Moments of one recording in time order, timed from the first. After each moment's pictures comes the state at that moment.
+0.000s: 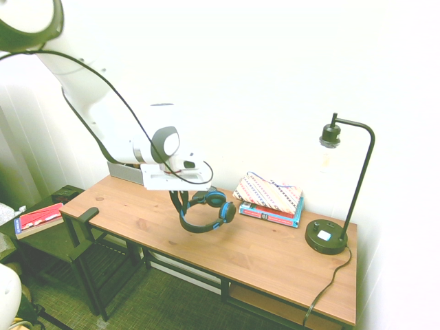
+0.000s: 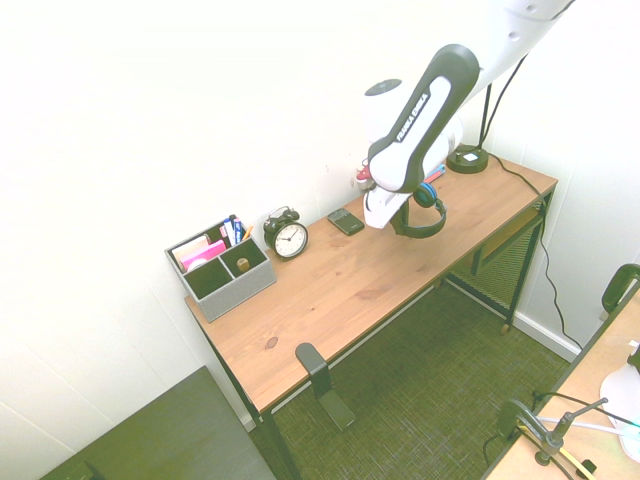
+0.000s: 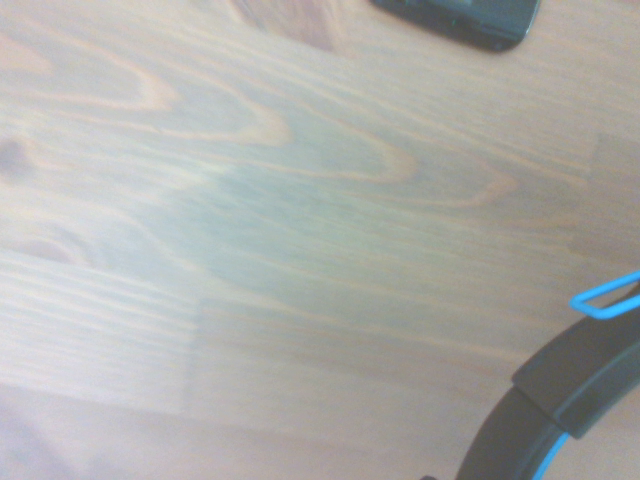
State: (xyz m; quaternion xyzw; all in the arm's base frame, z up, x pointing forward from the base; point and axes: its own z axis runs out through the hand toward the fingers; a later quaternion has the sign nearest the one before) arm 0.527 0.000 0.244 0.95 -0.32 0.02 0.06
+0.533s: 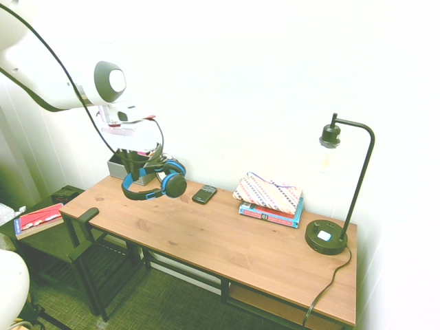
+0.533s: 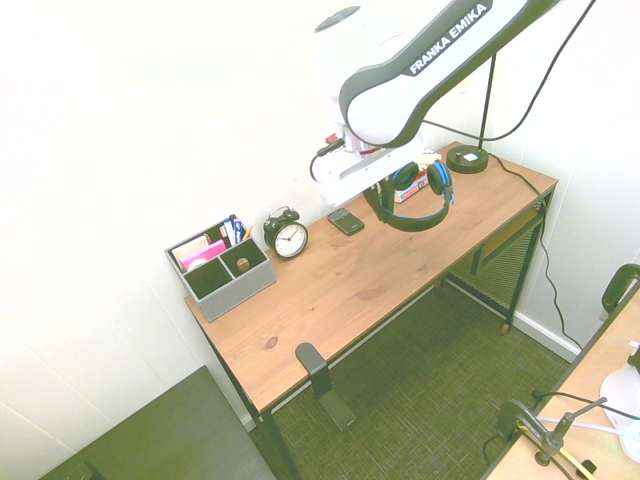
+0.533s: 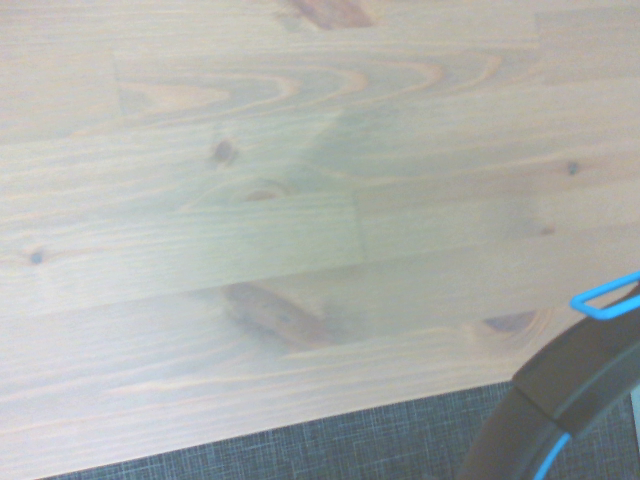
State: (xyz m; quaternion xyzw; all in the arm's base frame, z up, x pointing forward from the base) arm 0.466 0.135 0.357 0.86 -0.50 0.03 0.09
